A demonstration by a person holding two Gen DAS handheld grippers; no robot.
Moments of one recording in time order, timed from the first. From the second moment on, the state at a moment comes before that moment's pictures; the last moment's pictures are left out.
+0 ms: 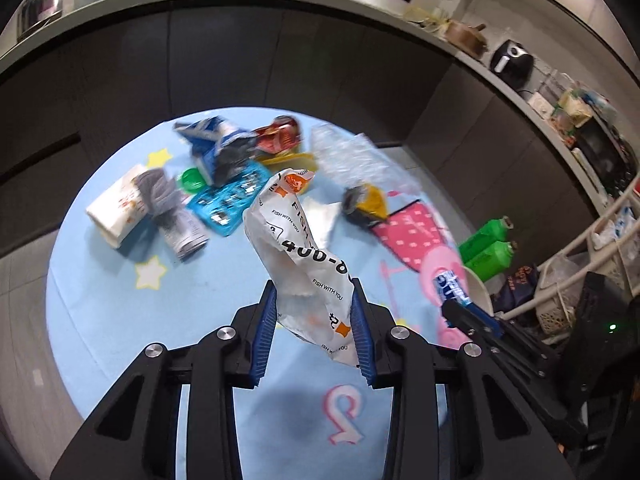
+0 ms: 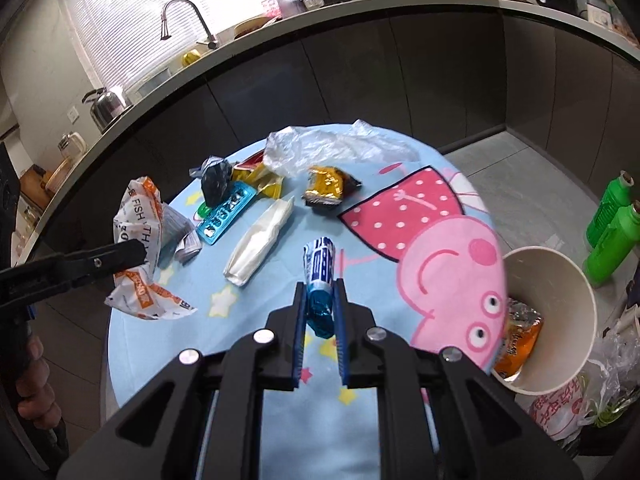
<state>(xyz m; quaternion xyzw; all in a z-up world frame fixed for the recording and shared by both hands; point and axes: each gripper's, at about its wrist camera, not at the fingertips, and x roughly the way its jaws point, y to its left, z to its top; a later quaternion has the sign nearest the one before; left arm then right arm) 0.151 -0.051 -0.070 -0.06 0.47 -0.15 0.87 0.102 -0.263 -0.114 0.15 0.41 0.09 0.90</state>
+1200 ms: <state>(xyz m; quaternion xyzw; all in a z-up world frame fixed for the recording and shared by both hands) 0.169 -0.361 -0.157 0.12 0.50 -0.39 0.76 0.045 -0.461 -0.212 0.25 0.44 -0.08 0.86</state>
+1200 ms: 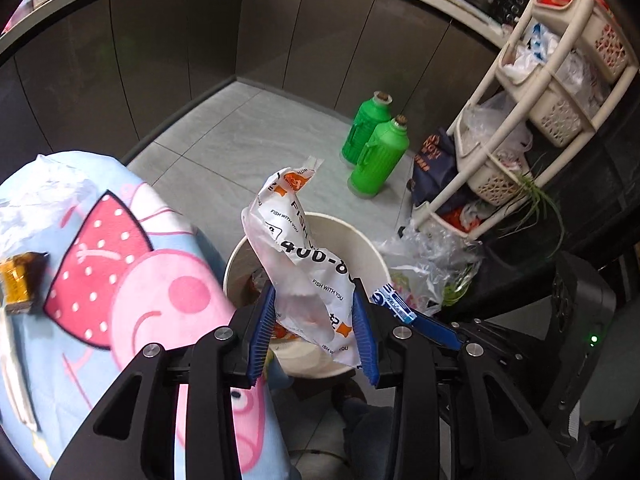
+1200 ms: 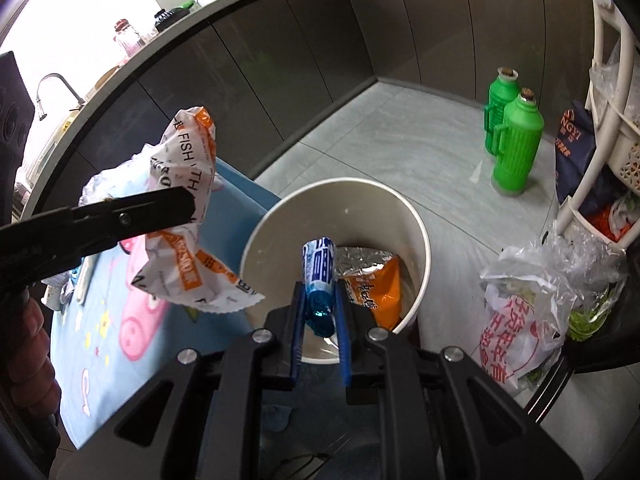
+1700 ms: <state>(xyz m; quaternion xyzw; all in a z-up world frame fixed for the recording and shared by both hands) 0.180 -0.369 -0.168 0.13 0.48 -0.35 0.79 0.063 -0.464 -0.240 0.25 0.46 -0.07 0.85</state>
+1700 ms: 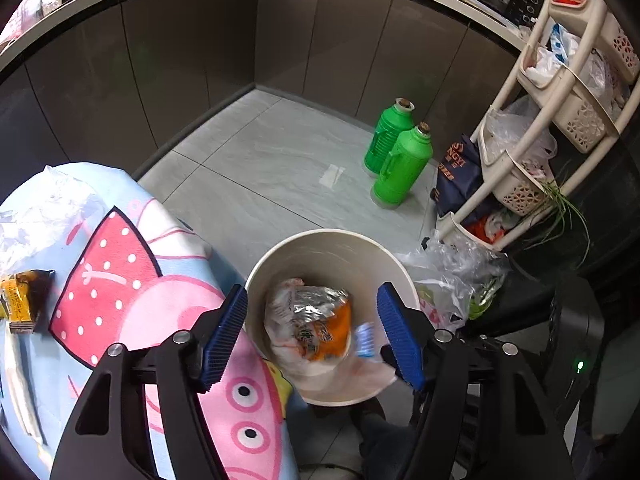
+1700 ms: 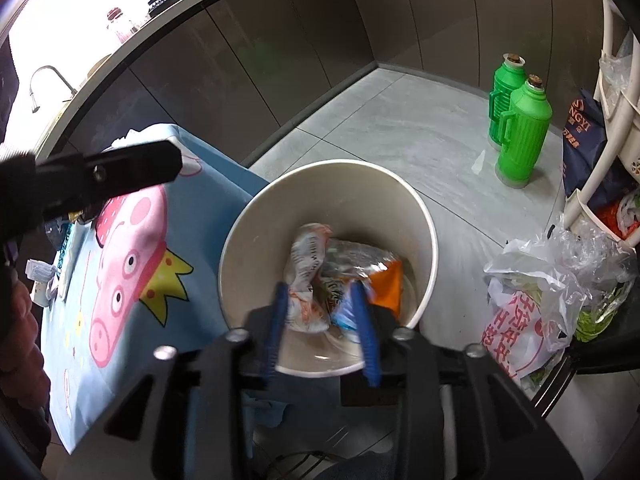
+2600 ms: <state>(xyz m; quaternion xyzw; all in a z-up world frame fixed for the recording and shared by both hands) 0.146 -0.241 -0.083 0.06 0.43 -0.24 0.87 0.052 -0.405 -0.147 0.17 0.40 -0.03 0.90</state>
